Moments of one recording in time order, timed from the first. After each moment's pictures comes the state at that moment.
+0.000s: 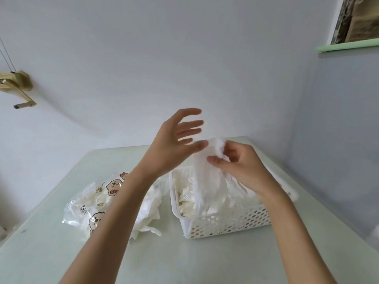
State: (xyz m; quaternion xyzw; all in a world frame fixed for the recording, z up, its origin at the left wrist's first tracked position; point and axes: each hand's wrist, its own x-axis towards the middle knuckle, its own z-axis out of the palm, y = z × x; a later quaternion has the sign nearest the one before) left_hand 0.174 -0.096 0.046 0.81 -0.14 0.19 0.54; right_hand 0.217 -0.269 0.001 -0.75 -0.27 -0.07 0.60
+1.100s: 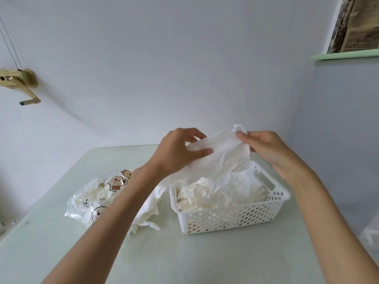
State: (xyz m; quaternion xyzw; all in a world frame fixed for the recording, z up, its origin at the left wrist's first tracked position) left_hand 0.186 -0.096 0.034 0.90 -0.13 0.22 0.35; right_hand 0.232 -0.315 0.037 -0.80 -0.19 -0.02 0.56
